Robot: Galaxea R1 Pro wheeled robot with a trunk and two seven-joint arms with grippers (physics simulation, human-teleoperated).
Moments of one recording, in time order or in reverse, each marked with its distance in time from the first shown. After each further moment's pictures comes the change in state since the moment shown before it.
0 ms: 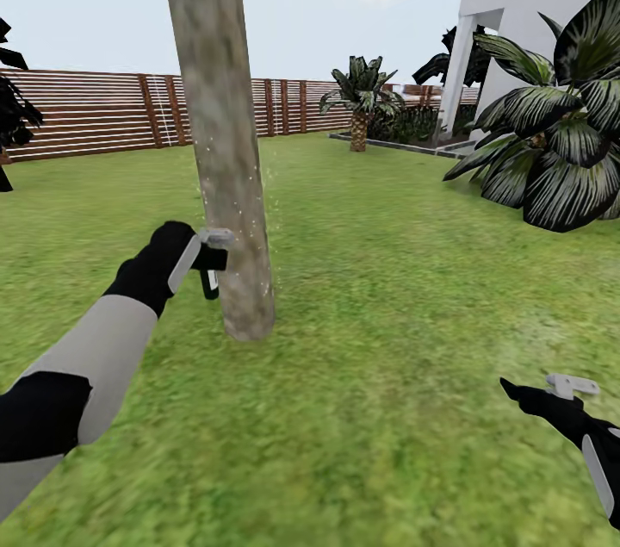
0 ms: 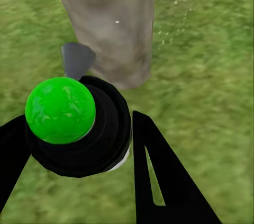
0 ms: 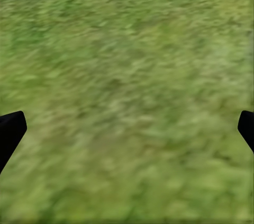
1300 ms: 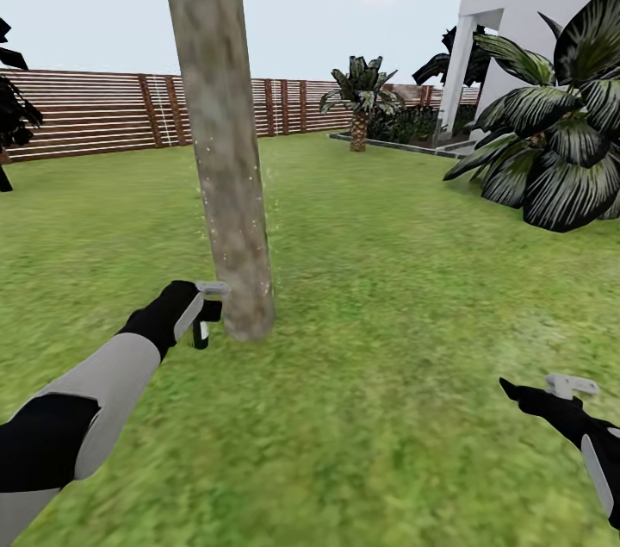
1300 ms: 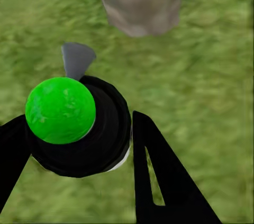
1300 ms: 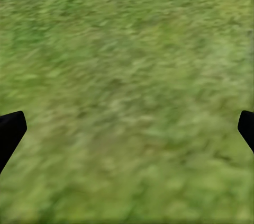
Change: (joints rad) left arm 0.111 0.000 0.005 0.278 -0.001 -0.250 0.057; right arm 0.000 0.001 0.003 0.000 0.002 0.000 0.000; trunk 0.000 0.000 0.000
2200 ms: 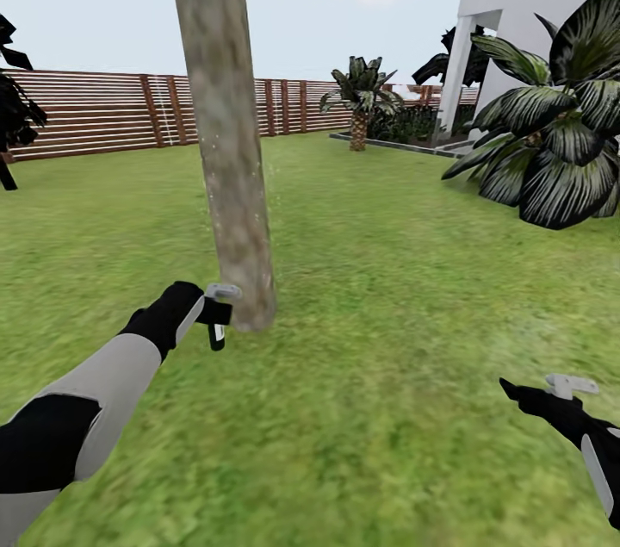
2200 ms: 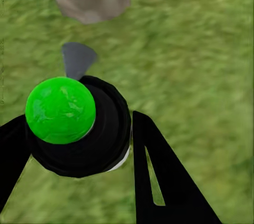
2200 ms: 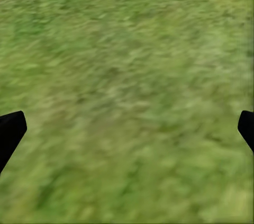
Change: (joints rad) left arm 0.003 -0.002 -0.005 -0.001 -0.141 0.001 -0.265; right arm 0.000 0.000 0.000 0.000 0.000 0.000 0.000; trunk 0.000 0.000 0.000
